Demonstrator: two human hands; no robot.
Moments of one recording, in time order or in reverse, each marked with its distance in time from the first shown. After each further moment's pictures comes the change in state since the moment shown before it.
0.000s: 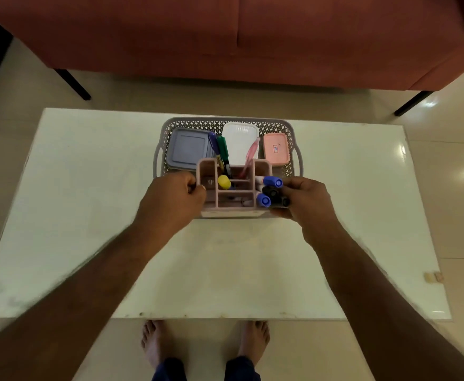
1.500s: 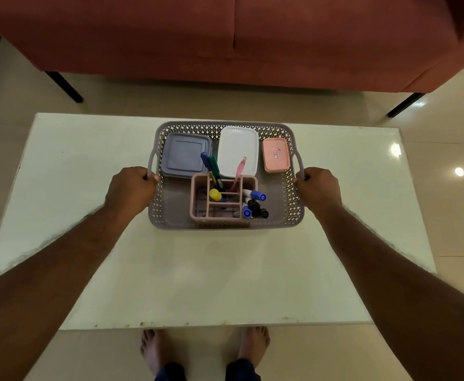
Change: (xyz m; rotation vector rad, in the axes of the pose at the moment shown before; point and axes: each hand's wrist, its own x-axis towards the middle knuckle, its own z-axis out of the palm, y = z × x) left_hand 0.077 -0.096 -0.008 -0.063 0.063 -0.192; right_hand 0.091 0.017 -0.027 -0.750 0.254 -0.152
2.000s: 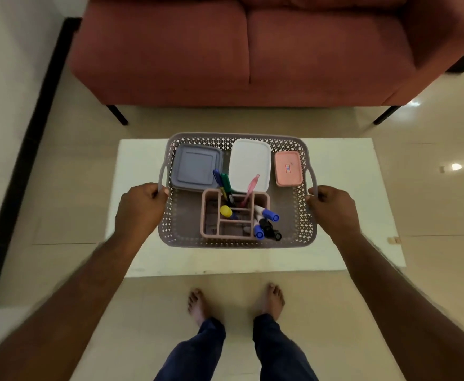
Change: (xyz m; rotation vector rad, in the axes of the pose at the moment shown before) left_hand -0.178 0.020 -0.220 0.043 0.104 0.076; right_hand -0.233 -0.094 -0.124 0.042 0.057 -0.045
